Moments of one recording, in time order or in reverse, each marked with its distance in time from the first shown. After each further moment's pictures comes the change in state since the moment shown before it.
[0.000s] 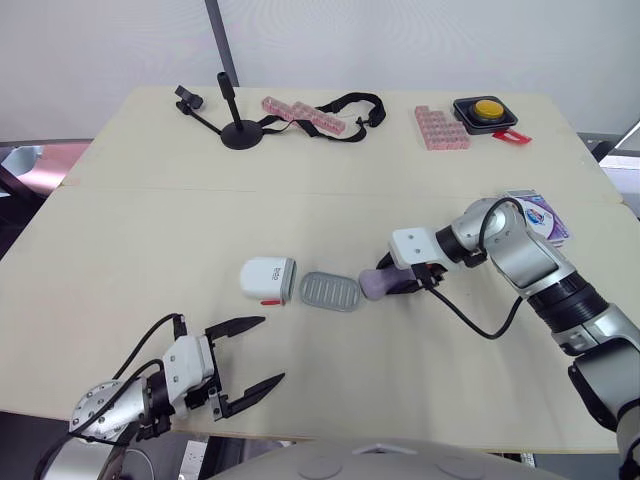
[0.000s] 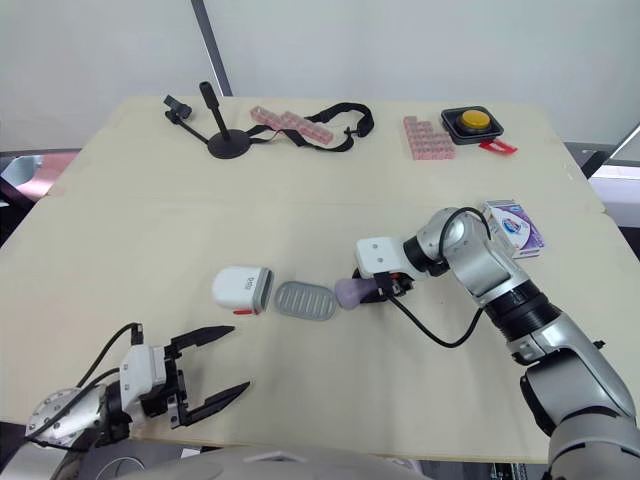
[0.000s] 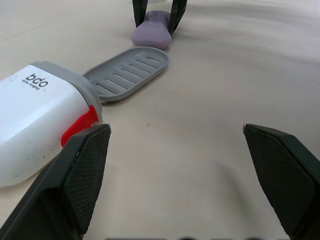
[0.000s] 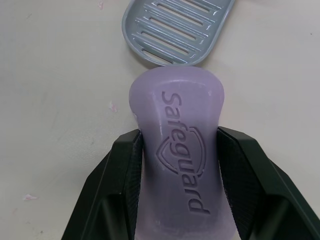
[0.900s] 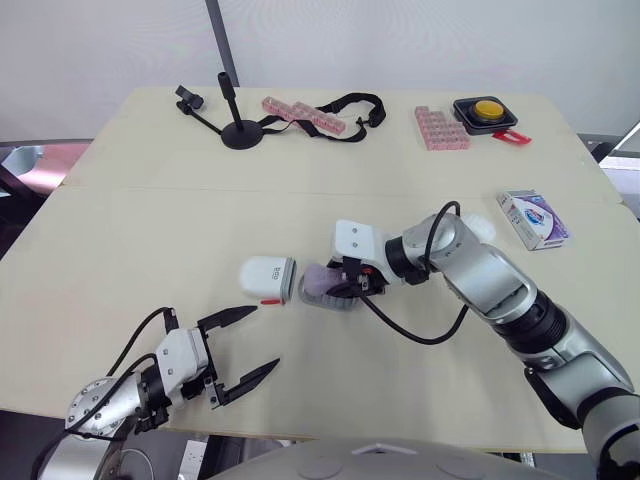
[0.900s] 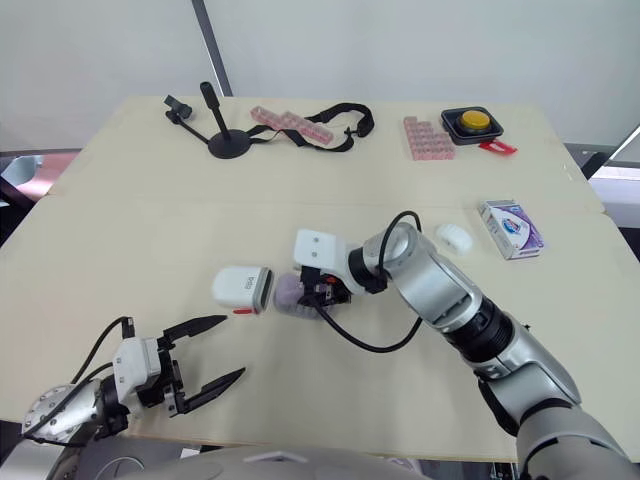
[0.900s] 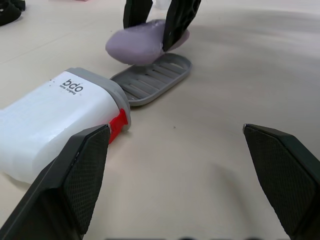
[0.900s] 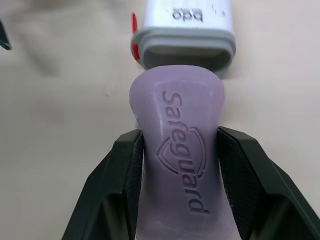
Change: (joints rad) left arm -0.037 -0.002 0.022 0.022 -0.009 -0.012 0.046; right arm -0.024 0.195 0.095 -0.464 0.092 0.854 -0.384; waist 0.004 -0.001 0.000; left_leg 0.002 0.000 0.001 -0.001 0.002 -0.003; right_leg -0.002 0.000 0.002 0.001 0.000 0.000
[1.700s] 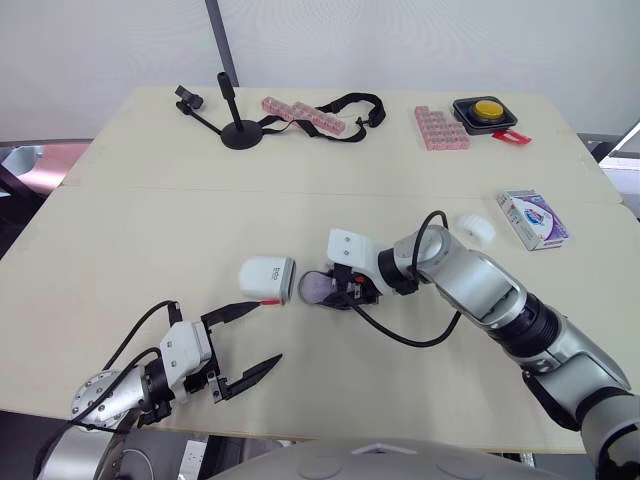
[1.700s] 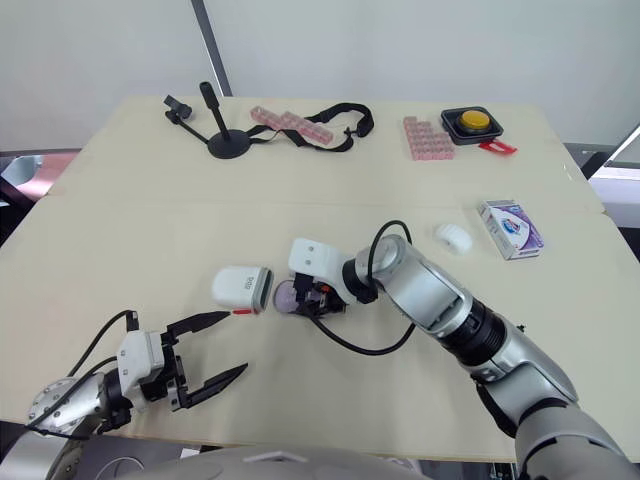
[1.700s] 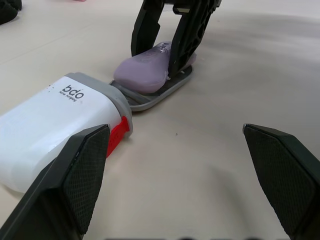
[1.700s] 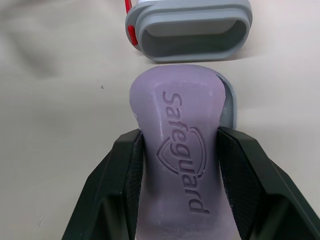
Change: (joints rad) left arm -0.016 0.002 -0.002 -0.021 -0.007 0.047 -0.004; right arm 0.000 0.011 0.059 0.009 0.082 0.054 -0.103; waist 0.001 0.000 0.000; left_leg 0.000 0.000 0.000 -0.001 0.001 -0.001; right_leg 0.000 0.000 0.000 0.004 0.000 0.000
